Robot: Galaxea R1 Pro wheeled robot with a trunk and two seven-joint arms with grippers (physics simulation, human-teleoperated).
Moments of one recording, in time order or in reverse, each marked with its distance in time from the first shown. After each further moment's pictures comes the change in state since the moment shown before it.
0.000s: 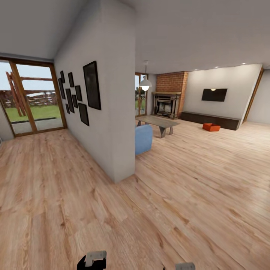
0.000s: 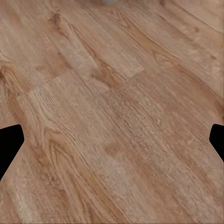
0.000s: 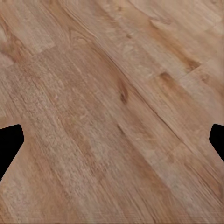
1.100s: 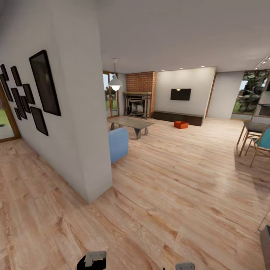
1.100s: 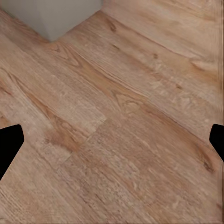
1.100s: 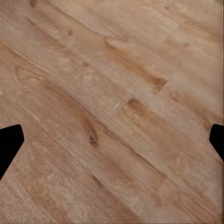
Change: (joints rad) left arm 0.000 0.001 0.000 0.000 0.000 0.000 0.000; right arm 0.000 0.000 -0.001 0.000 0.000 0.000 0.000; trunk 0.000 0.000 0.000
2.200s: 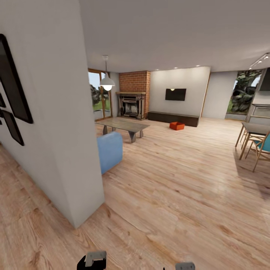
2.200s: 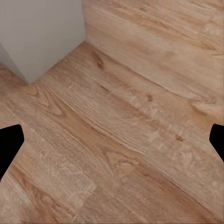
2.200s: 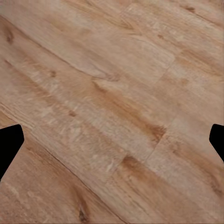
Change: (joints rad) left arm 0.000 0.000 0.000 0.000 0.000 0.000 0.000; right arm 0.000 0.000 0.000 0.000 0.001 0.000 0.000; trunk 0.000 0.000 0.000
